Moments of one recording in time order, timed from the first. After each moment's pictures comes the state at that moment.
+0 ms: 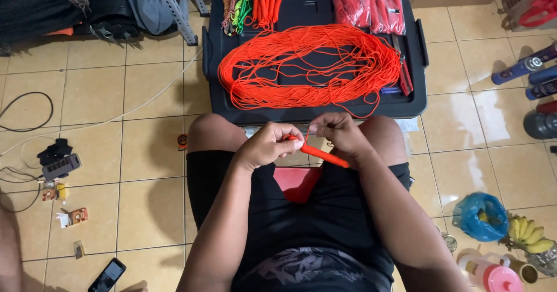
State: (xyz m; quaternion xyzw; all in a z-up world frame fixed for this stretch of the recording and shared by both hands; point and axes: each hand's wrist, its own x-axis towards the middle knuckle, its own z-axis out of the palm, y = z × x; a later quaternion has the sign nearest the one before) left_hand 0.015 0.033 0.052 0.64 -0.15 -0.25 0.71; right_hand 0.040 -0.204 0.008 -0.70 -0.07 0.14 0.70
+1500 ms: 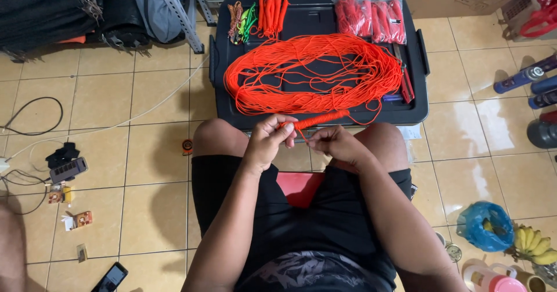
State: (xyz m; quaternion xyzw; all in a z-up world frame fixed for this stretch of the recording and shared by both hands) left_hand 0.029 0.024 -0.003 0.54 -0.05 -0.07 0.83; right_hand 0.038 -0.204 -0.003 -0.70 -0.06 0.26 0.66
